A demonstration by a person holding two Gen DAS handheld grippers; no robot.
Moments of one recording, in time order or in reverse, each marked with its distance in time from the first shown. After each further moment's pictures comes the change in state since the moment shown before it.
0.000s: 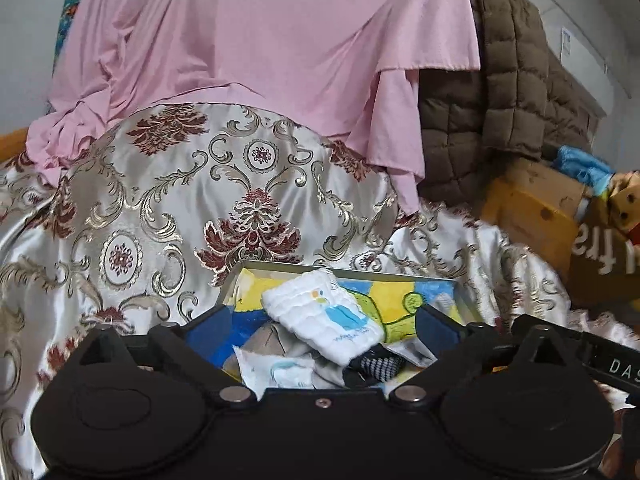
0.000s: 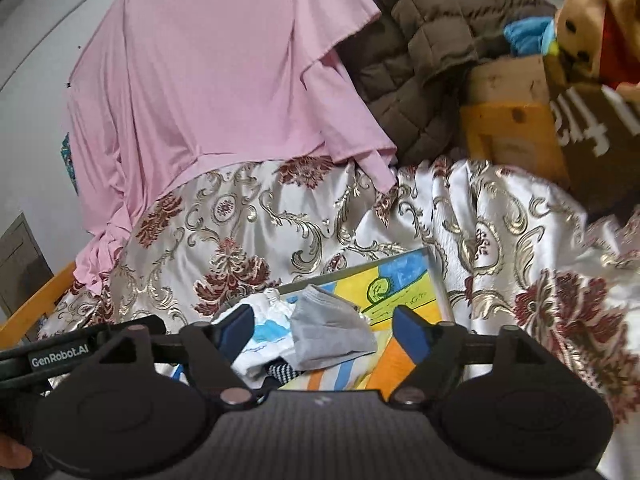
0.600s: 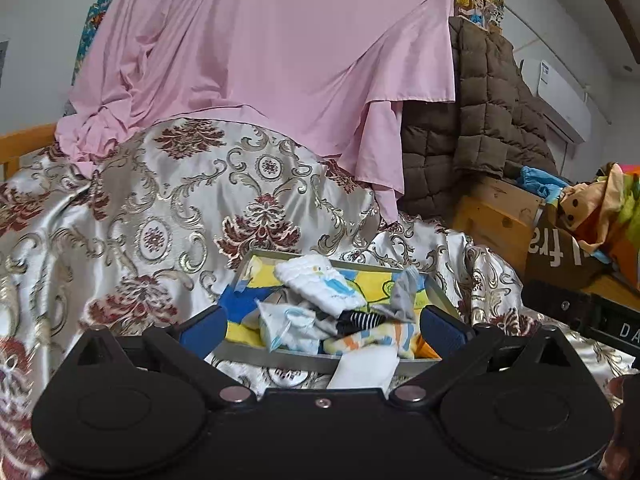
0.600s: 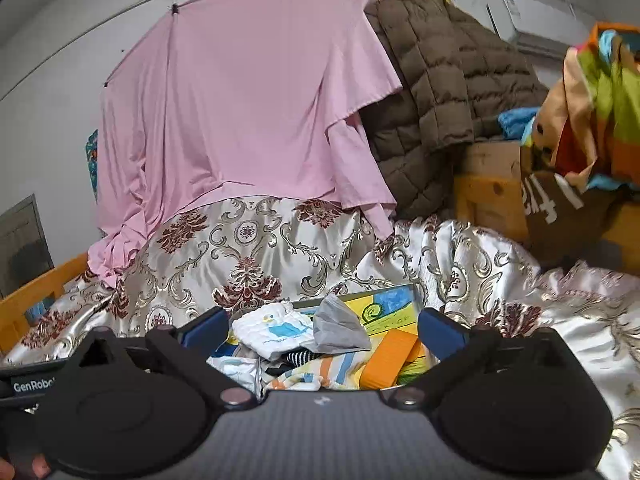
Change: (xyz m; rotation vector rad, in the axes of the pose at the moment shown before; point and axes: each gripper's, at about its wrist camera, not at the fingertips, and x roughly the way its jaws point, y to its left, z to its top) left arm -0.110 0.022 -0.056 -0.025 -0.078 -0.039; right arm -0.110 0.047 -0.033 -0.148 -0.144 -0.054
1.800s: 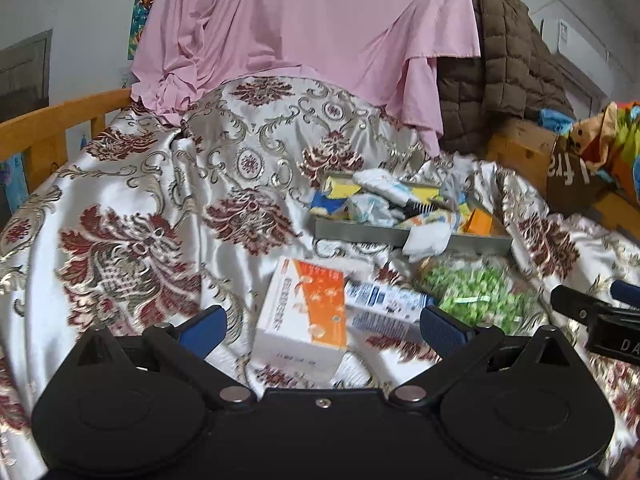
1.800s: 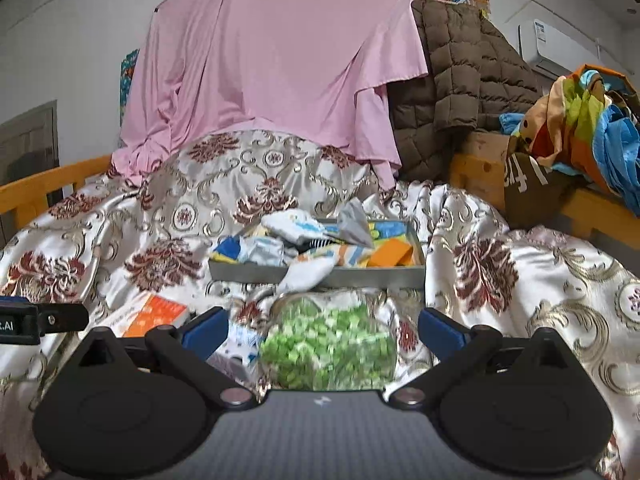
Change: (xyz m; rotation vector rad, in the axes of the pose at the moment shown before) left arm -0.146 0.058 -0.091 0.046 0.131 0.135; right arm -0.122 0.069 -0.101 -0.197 0.106 -0.073
